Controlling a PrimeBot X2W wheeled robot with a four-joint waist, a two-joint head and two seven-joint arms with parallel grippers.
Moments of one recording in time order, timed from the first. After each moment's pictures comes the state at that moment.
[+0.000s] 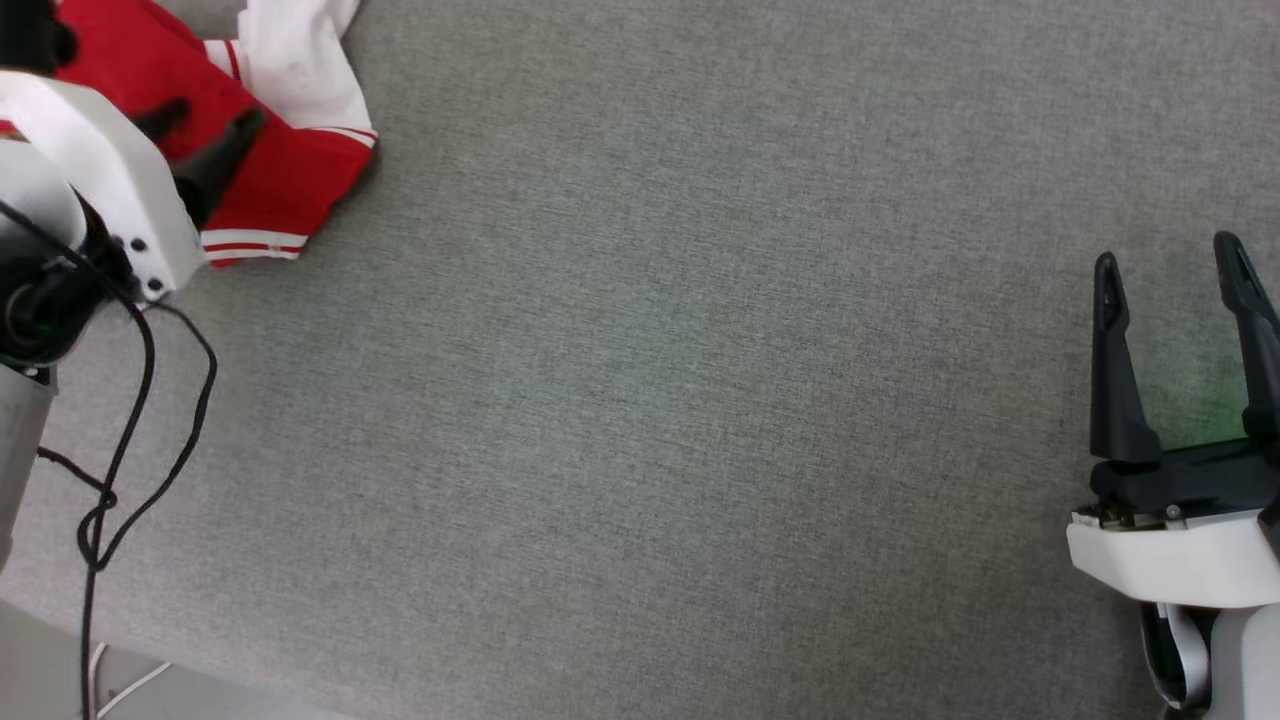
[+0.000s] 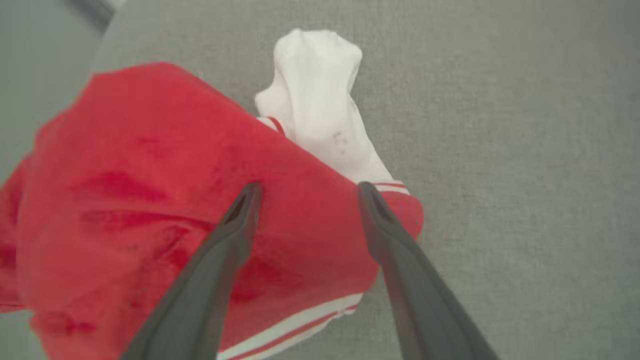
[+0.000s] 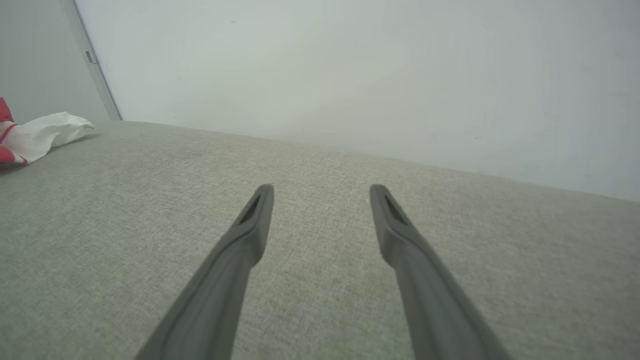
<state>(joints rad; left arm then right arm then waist) -0.94 0.67 -0.48 0.49 -0.92 -0.13 0.40 -0.15 -0.07 -0.07 -0.22 -0.08 0.13 -0.26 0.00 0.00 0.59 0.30</state>
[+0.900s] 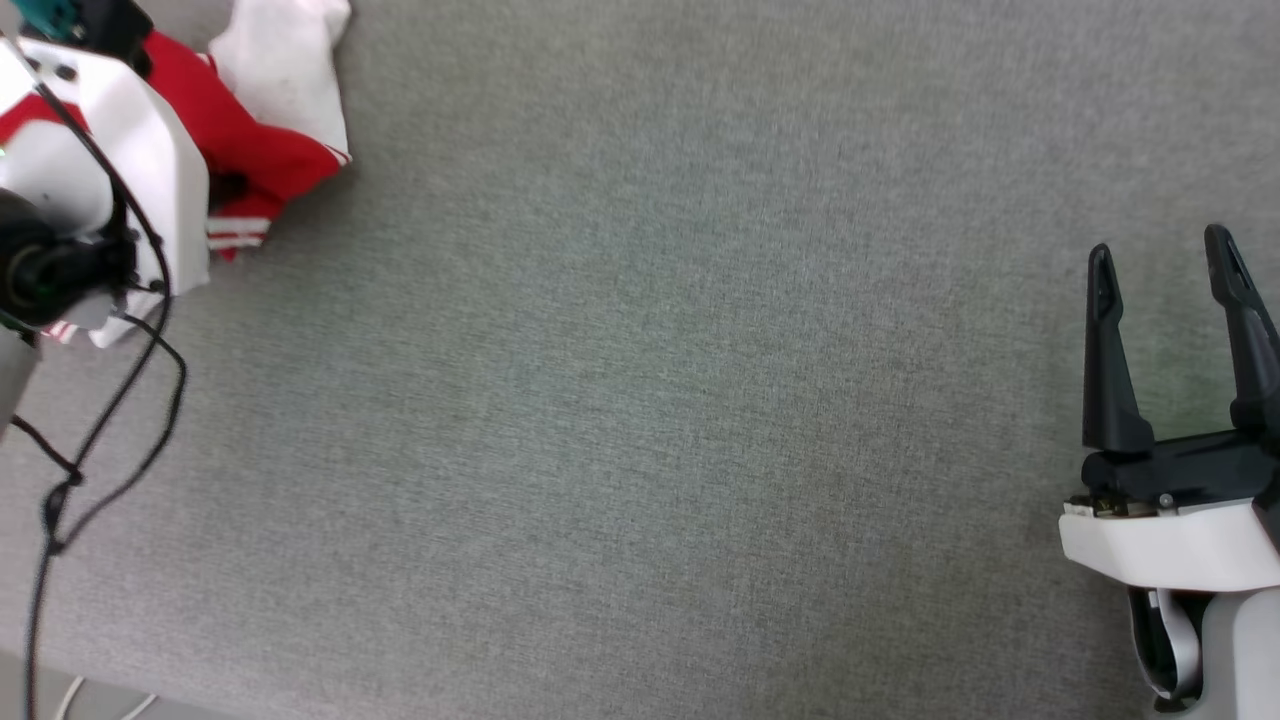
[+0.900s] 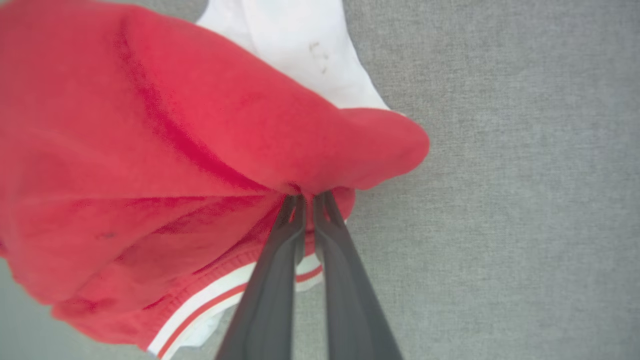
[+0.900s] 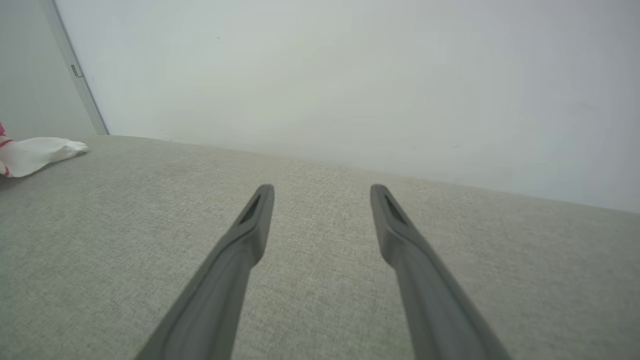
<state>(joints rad) -1.10 0.74 -0.78 0.55 -1.02 -0.13 0.67 -0.18 -0.06 -0.07 -0.19 -0.05 0.13 -0.26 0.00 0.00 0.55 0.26</state>
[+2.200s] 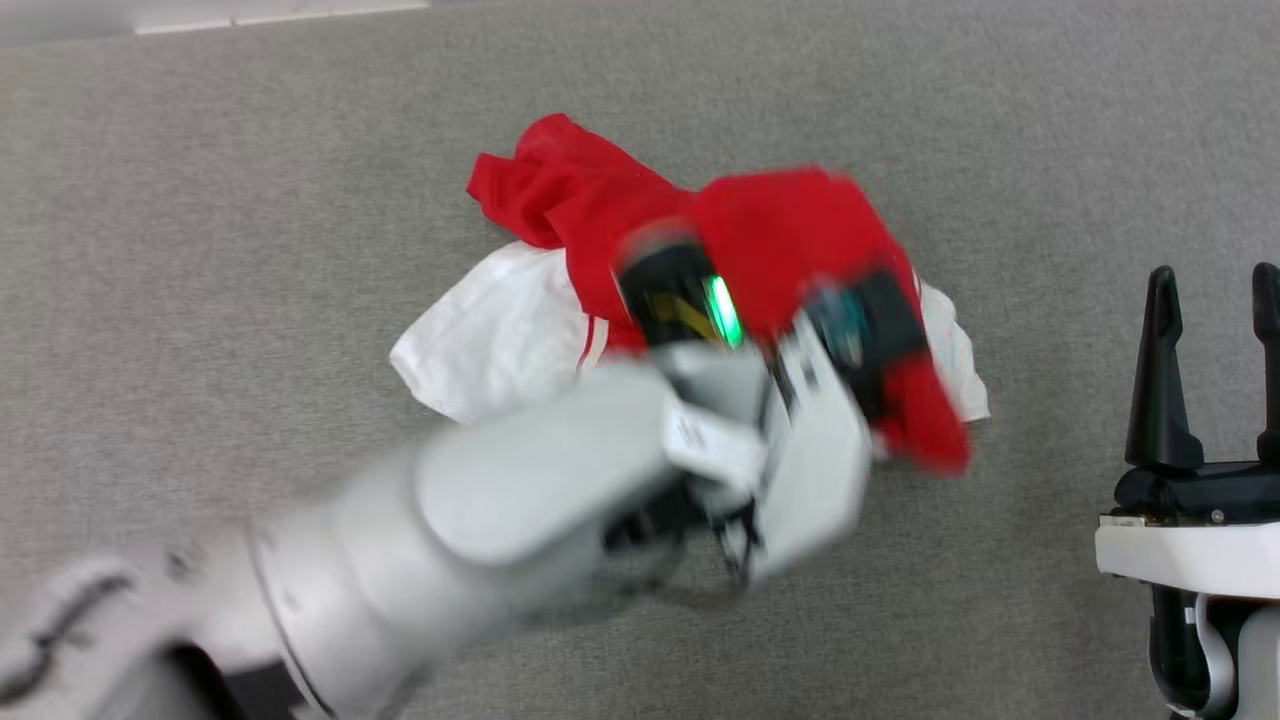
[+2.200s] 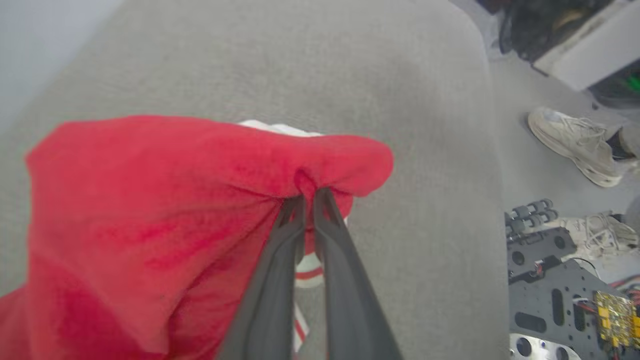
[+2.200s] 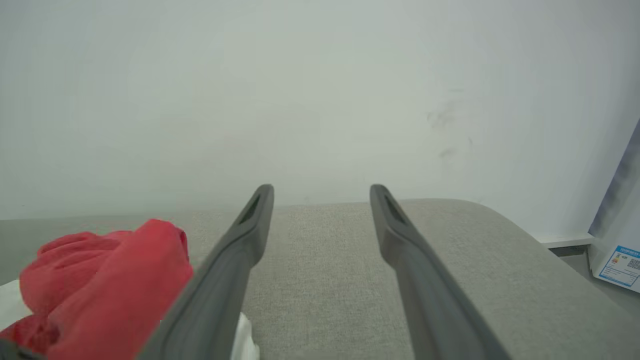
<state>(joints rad) -1.16 0.30 -1.28 0.17 -0.91 -0.13 0.39 -0.14 -0.05 -0.13 -0.16 0.14 0.13 -0.26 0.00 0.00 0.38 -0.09</state>
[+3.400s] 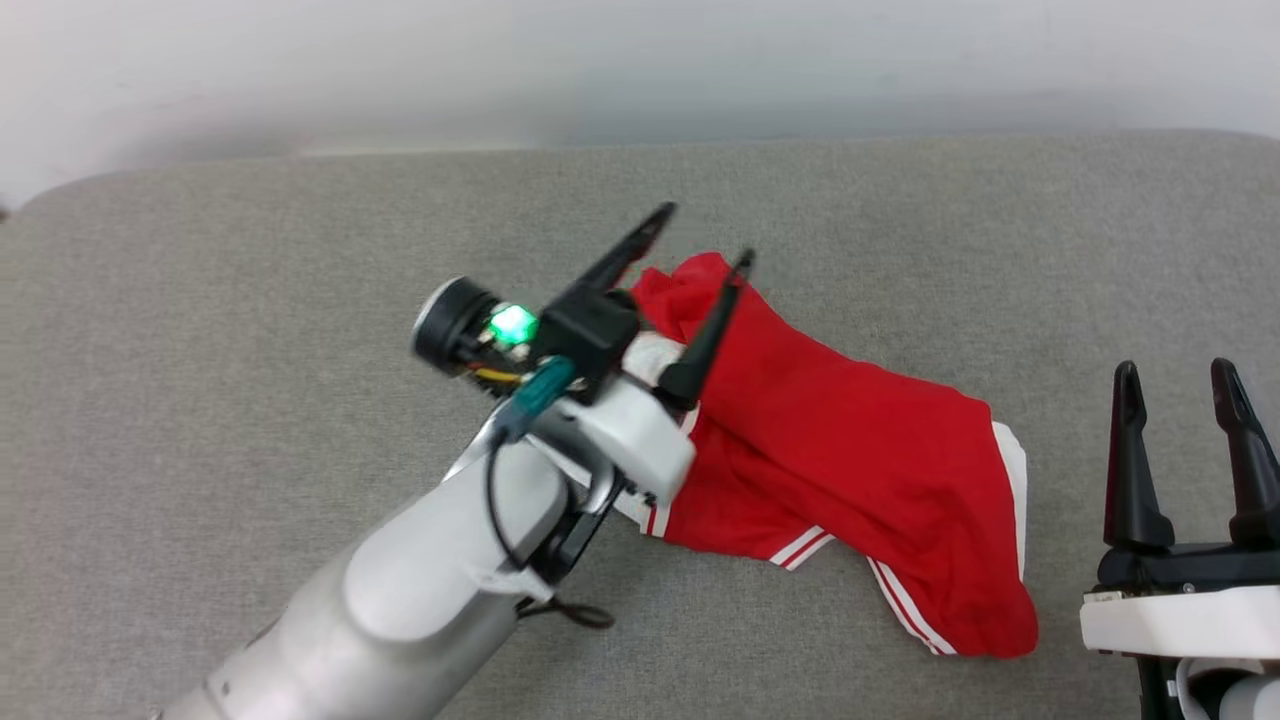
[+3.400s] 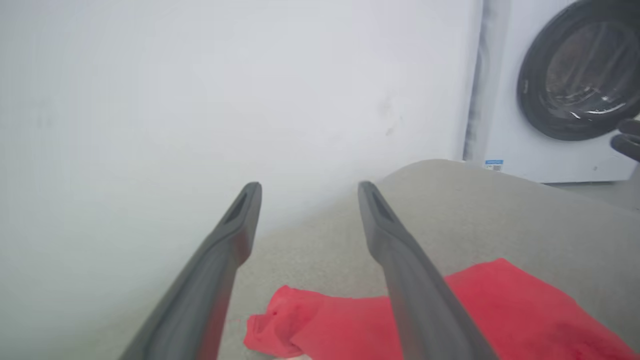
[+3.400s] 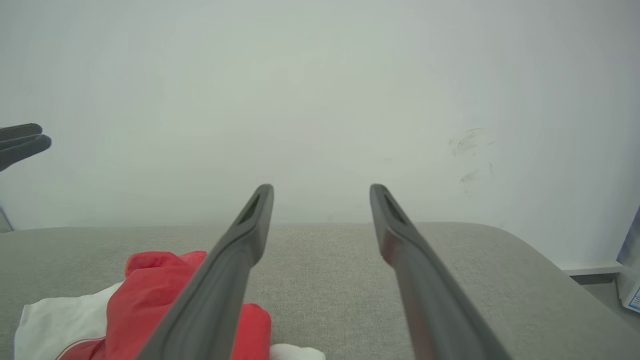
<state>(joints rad) -0.79 0.29 -0.94 0.30 -0.59 0.20 -0.26 -0.03 -0.05 -0.13 -0.12 0.11 0.13 -0.26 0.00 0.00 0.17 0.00</state>
